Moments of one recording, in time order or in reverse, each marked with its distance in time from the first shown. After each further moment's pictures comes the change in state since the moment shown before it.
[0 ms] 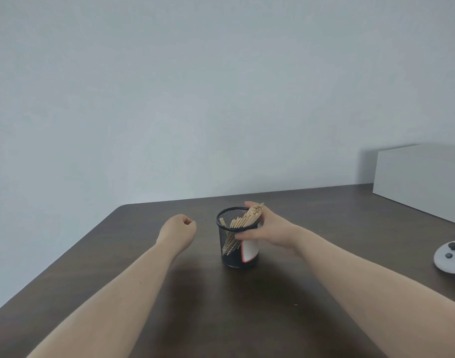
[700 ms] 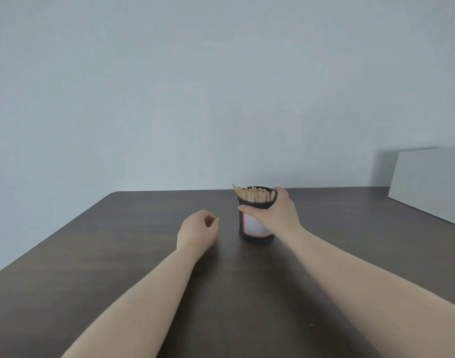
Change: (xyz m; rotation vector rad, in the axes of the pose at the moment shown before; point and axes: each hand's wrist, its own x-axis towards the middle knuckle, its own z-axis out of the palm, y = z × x) left_hand 0.025 -0.001 0.065 -0.019 0.034 0.126; right_hand 0.054 0.023 0.002 -0.175 0.589 0.032
